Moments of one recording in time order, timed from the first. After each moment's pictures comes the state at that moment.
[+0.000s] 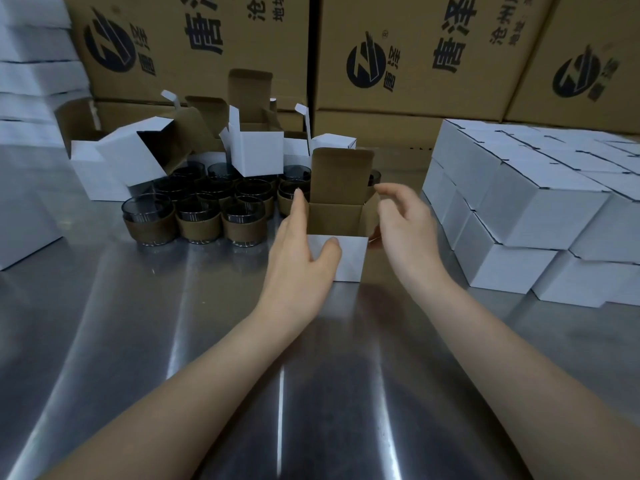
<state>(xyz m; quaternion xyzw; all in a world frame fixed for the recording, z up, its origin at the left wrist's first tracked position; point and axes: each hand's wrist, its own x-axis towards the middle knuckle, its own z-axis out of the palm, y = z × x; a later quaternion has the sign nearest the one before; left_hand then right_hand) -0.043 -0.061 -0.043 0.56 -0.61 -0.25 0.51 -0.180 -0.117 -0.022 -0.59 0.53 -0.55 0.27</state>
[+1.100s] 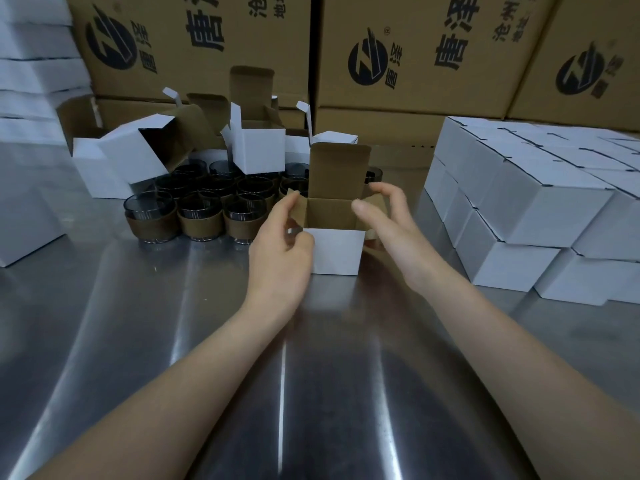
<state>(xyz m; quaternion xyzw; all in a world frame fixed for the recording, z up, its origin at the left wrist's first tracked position) -0.031 -0.065 -0.043 0.58 -0.53 -0.25 0.57 -0.187 -0.127 -0.032 -0.64 0.47 -0.44 0.42</state>
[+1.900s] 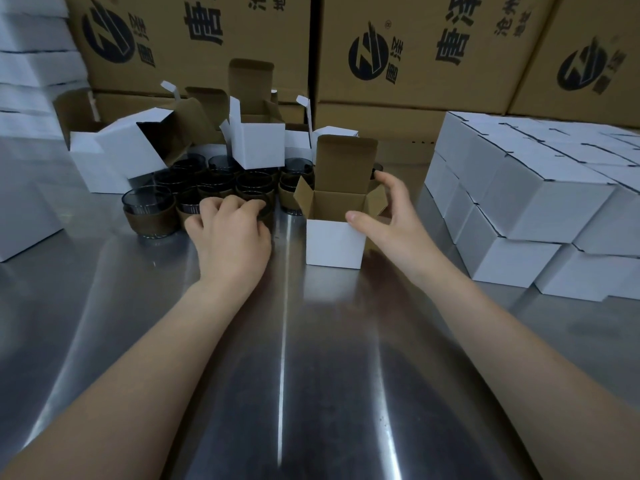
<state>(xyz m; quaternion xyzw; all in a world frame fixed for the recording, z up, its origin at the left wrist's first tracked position) 0.020 -0.091 -0.050 0.73 -0.59 0.10 0.33 -0.192 -0.131 -0.039 -0.69 0.45 -0.46 0.34</state>
